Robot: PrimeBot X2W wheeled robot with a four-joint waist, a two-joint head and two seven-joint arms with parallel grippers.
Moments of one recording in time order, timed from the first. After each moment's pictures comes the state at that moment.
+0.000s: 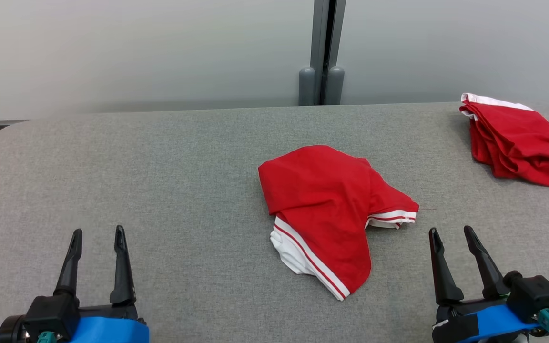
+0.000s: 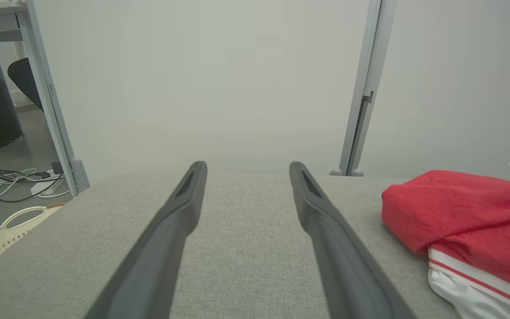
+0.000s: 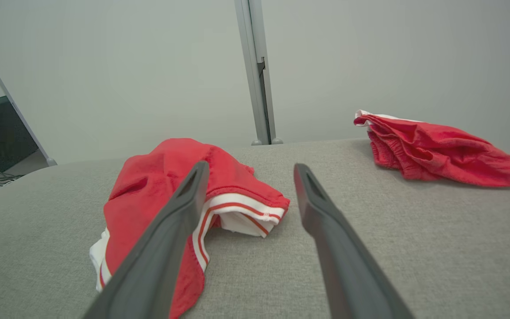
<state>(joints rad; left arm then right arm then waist) 0.03 0.12 -0.01 0.10 -0.17 -0.03 -0.26 -0.01 -0.05 0.01 0.17 0.20 0.13 -0.26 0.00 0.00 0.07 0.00</state>
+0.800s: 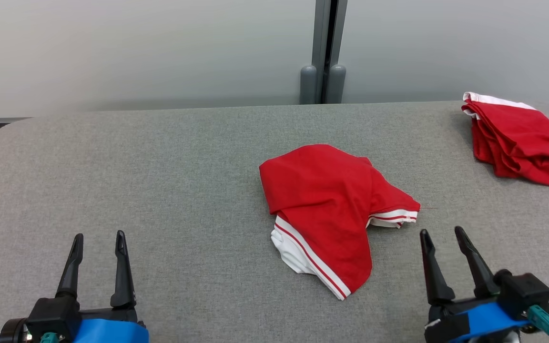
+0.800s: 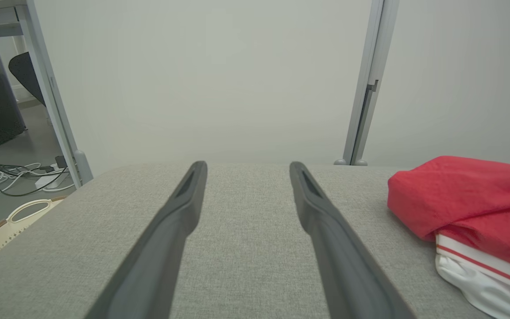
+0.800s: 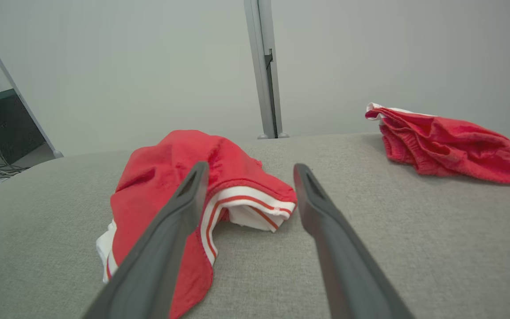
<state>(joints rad) 0.04 0.07 0.05 0.13 -0.10 -0.09 -0.26 -0.02 -0.05 0.02 0.19 0.20 0.13 -0.26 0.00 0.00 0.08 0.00</state>
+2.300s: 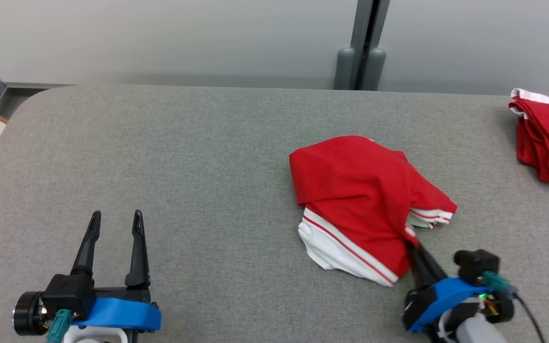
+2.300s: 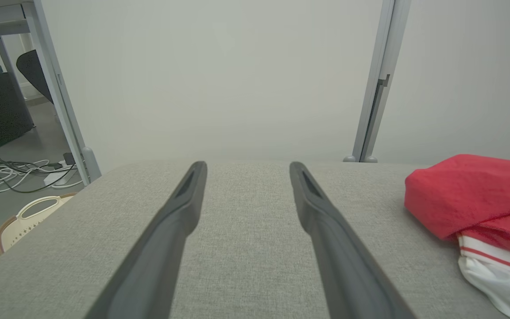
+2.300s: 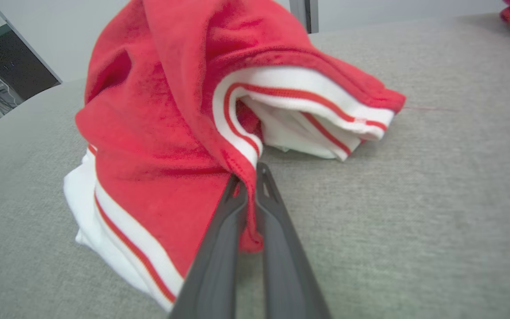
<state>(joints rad) -0.05 0.06 0.03 0.18 -0.07 -0.12 -0.26 -0.29 -0.05 0.15 0.72 0.30 0.13 -0.26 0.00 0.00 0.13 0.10</state>
